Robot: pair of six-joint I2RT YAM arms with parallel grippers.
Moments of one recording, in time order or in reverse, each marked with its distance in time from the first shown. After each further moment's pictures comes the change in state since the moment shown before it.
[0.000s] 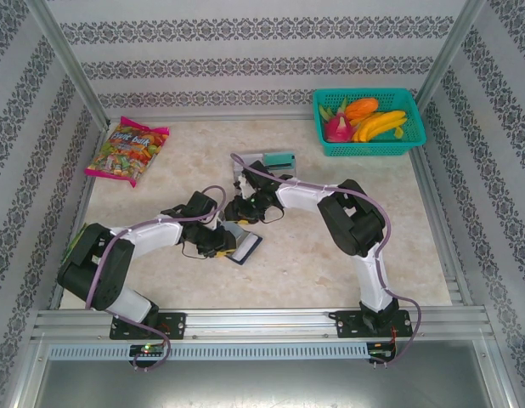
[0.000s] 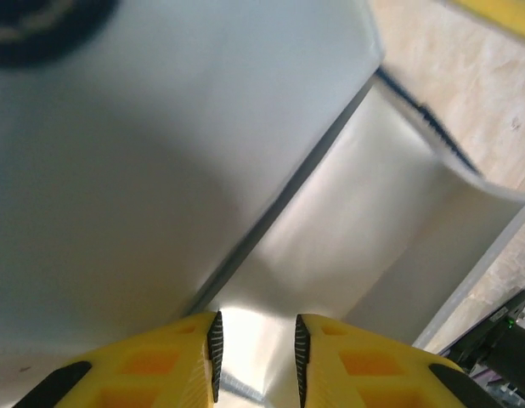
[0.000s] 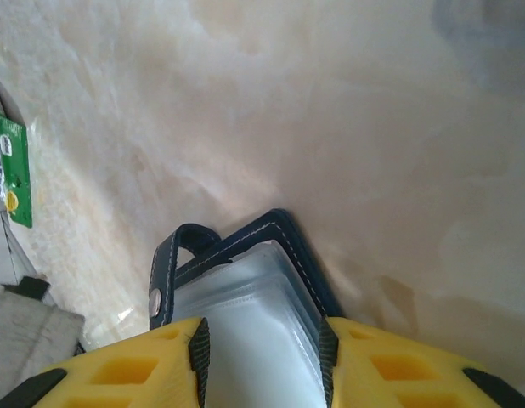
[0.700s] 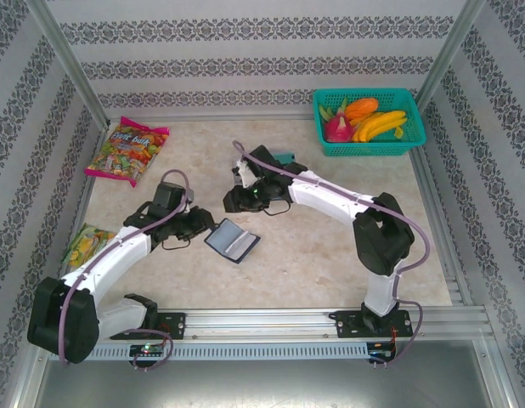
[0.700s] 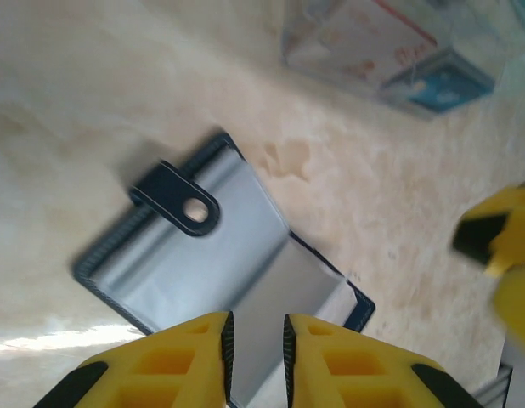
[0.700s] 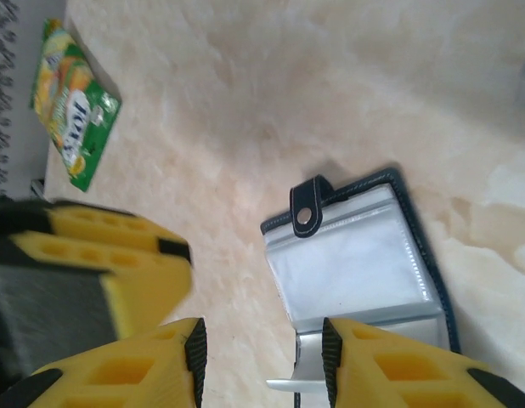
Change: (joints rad) left arm 0.173 -0.352 -0.010 -0.080 -0.169 -0.048; right arm 0.053 -0.225 0.052 -0.198 0.096 -0.086
